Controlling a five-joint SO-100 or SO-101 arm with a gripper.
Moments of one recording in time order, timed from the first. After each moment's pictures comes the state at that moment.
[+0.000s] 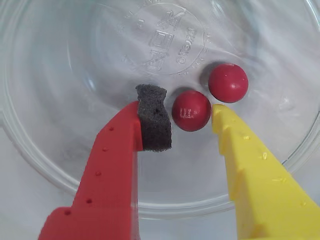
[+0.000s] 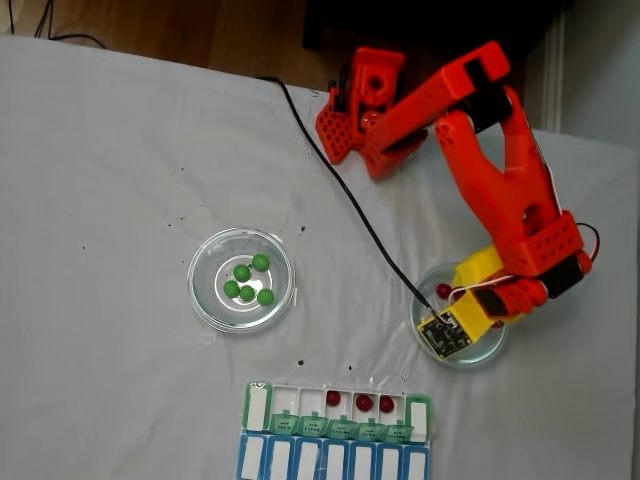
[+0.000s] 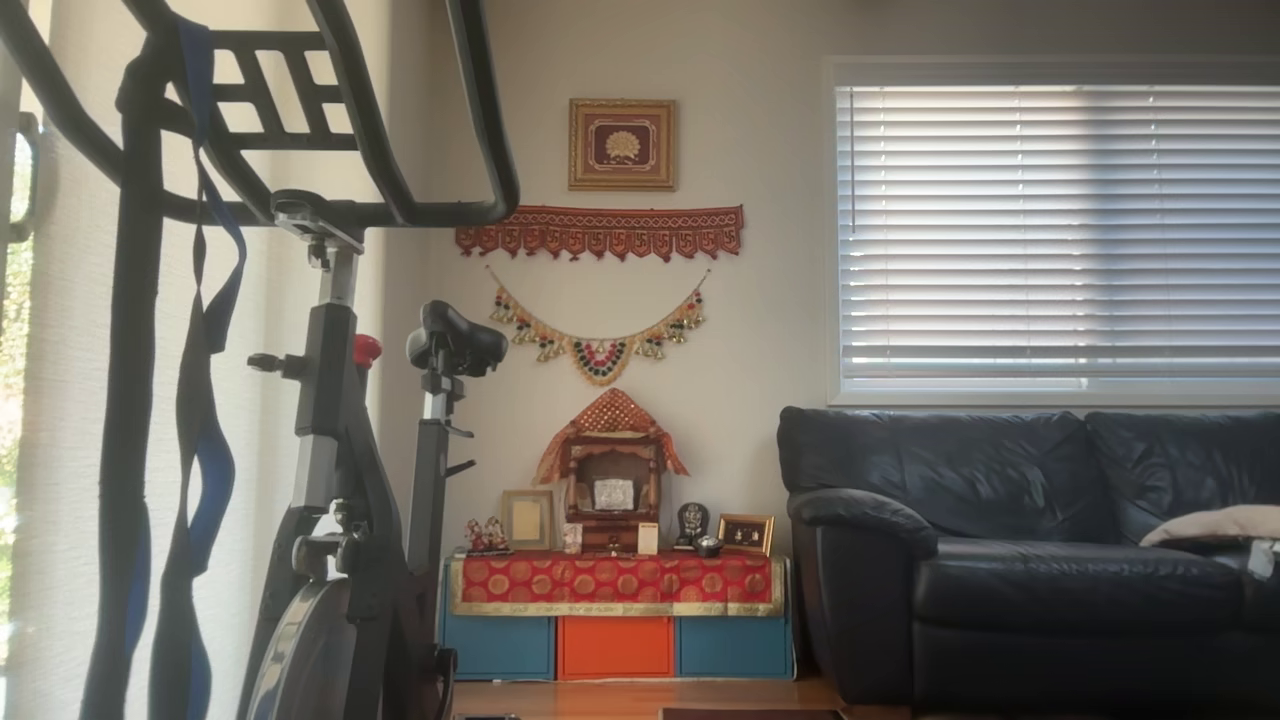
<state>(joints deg) -42.8 98.3 102.0 77.9 -0.4</state>
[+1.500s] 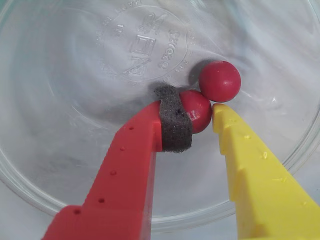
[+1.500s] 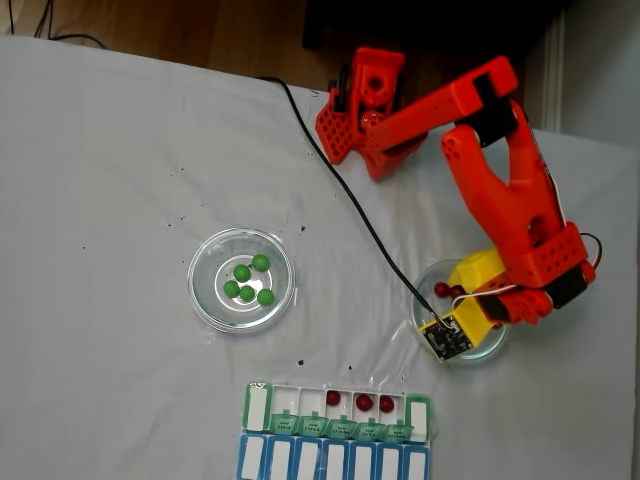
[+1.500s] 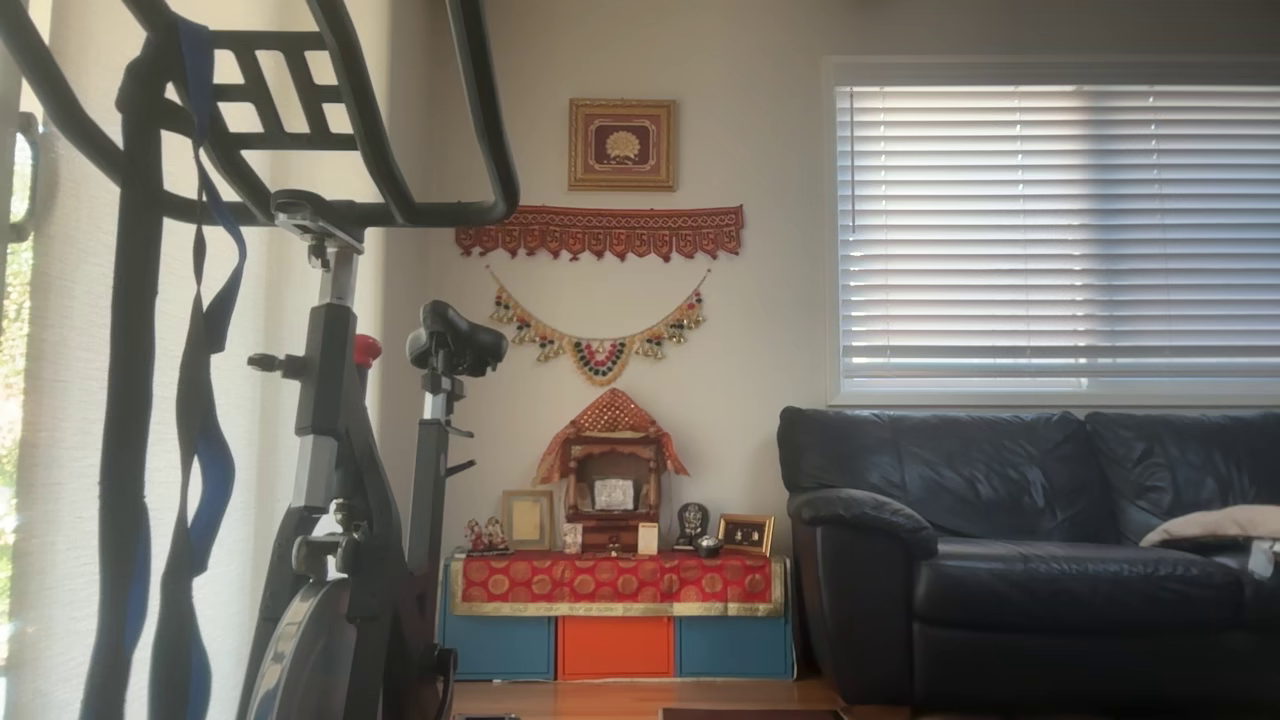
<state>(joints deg) -43.7 92.6 97.6 82.7 -0.4</state>
